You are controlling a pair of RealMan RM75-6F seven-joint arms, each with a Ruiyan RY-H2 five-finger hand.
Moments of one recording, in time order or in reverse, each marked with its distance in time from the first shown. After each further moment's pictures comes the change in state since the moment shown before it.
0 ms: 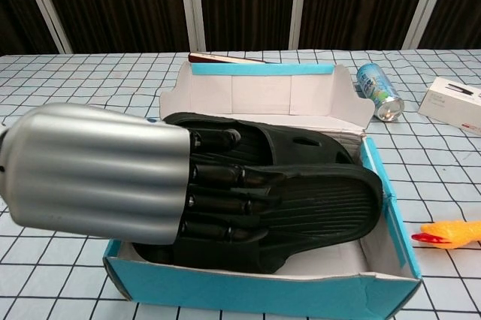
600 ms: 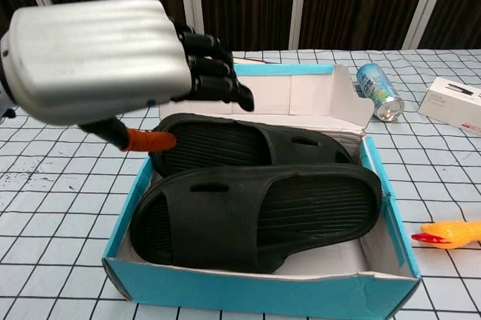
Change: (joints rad) left arm 0.135 -0.083 -0.078 -0.012 -0.352 0.231 -0.349; right arm 0.001 0.000 0.000 -0.004 0.008 -0.004 -0.012
